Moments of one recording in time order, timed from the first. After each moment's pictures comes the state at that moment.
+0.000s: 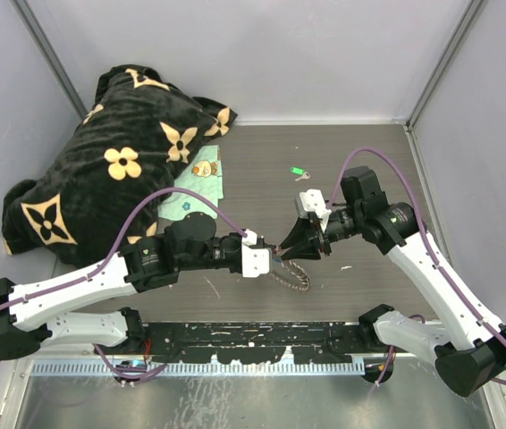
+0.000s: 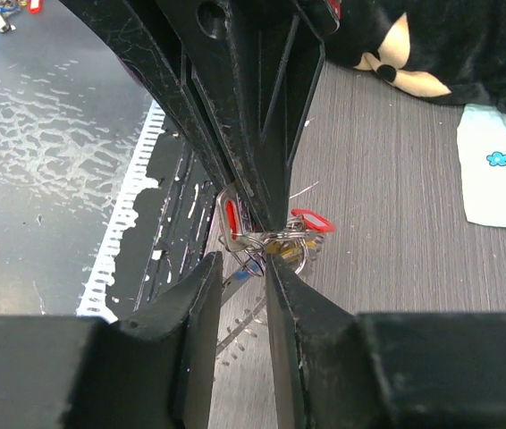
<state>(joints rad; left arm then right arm) -1.17 1.08 1.04 -0.22 0.21 0.56 0.47 1.03 1.11 -0.84 -1.17 -0.72</state>
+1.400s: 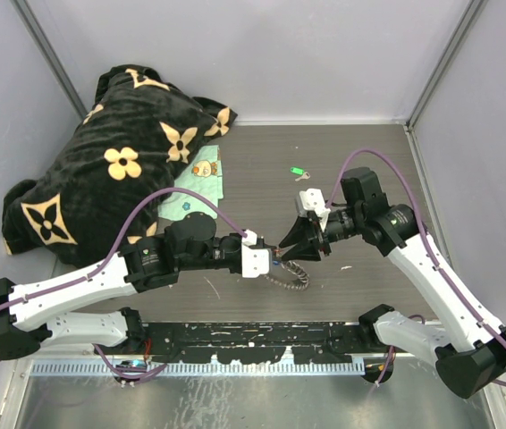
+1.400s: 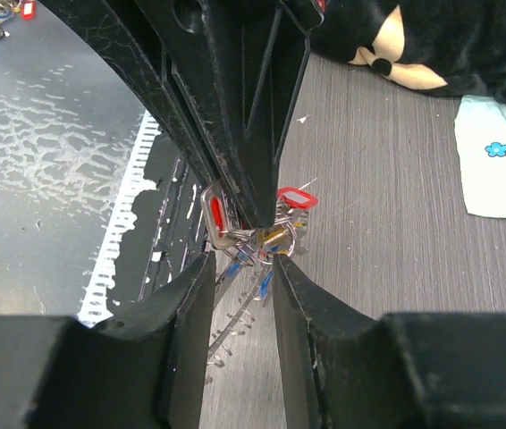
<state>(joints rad) -1.17 1.08 1.04 -0.22 0.22 0.56 0.47 1.02 1.09 -0.81 -1.16 -0.67</state>
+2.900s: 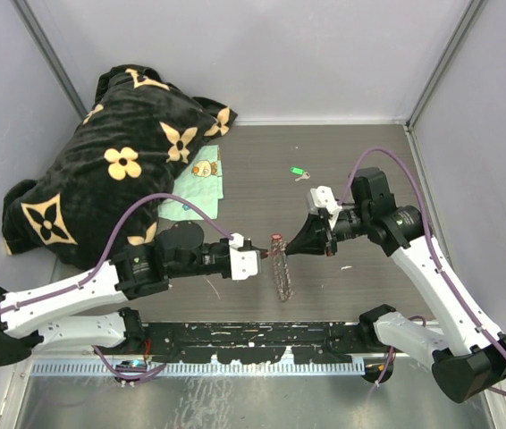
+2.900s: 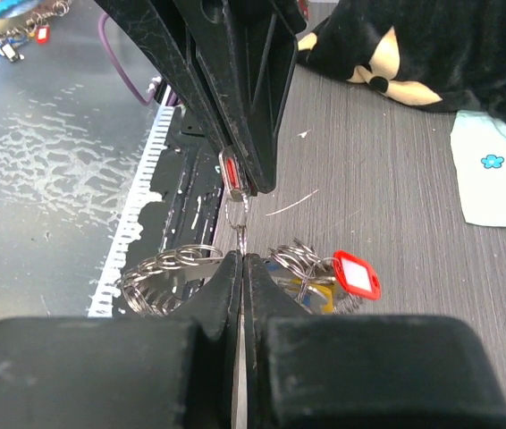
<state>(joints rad) -1.17 0.99 0.95 -0.19 0.18 0.50 0.39 1.00 1.08 -0.83 -1.24 -0.70</state>
